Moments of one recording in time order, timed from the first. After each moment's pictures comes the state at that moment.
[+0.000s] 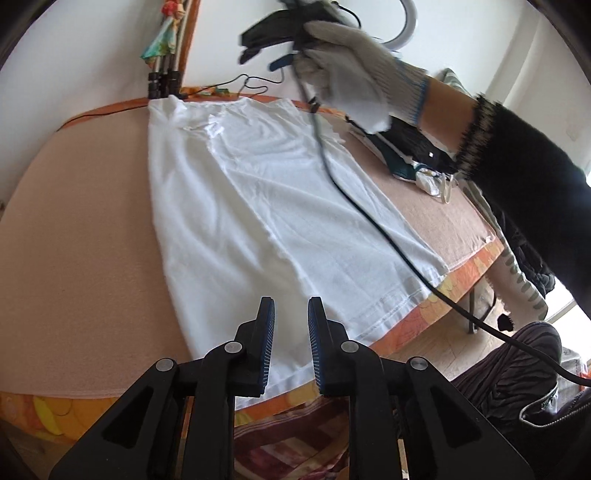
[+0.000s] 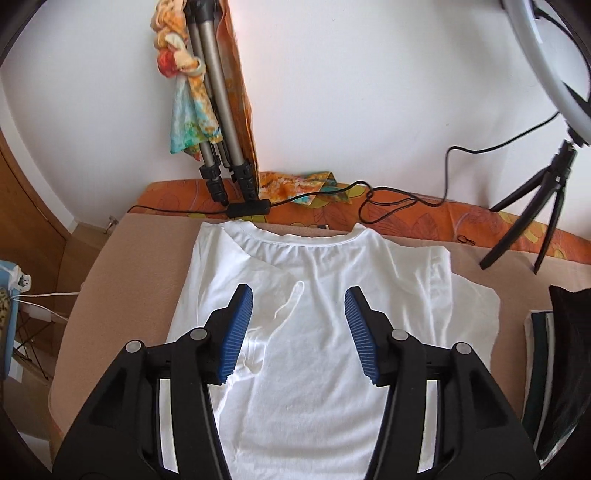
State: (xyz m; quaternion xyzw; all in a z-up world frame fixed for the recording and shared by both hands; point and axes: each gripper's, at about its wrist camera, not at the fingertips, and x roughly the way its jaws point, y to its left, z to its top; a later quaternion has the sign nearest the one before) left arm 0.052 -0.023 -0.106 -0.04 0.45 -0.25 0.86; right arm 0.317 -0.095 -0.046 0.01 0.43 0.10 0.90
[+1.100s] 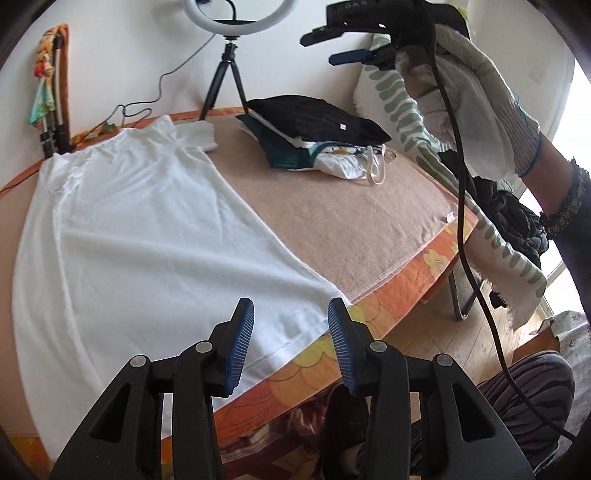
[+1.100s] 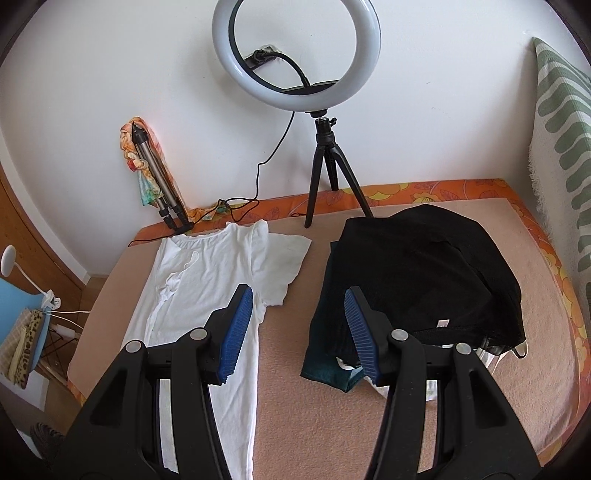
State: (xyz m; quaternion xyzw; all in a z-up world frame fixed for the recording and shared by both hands) left arm 0.037 -0.227 -0.102 0.04 0.42 -0.34 0.84; right arm 0.133 -0.380 0.005 0.11 0.36 0.07 0.93
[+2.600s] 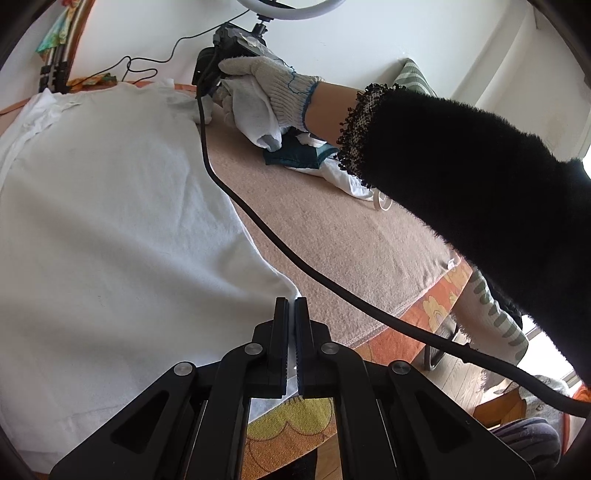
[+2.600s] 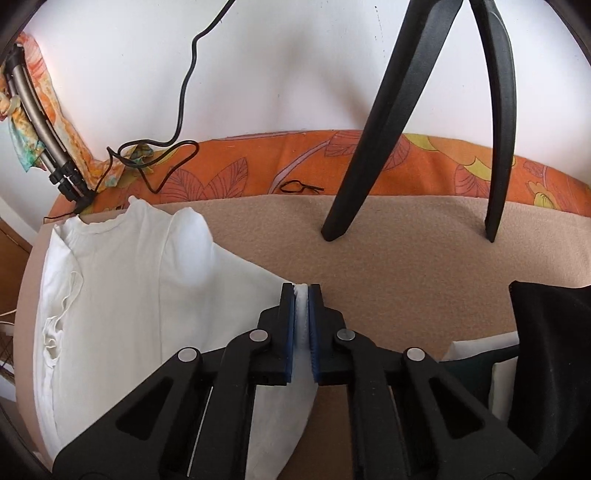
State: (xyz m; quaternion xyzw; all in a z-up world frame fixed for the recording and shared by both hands) left arm 0.063 -0.246 -0.146 -0.10 0.42 -0.33 0.84; right arm 0.398 -0.304 -0.161 0.06 0.48 0.06 0.87
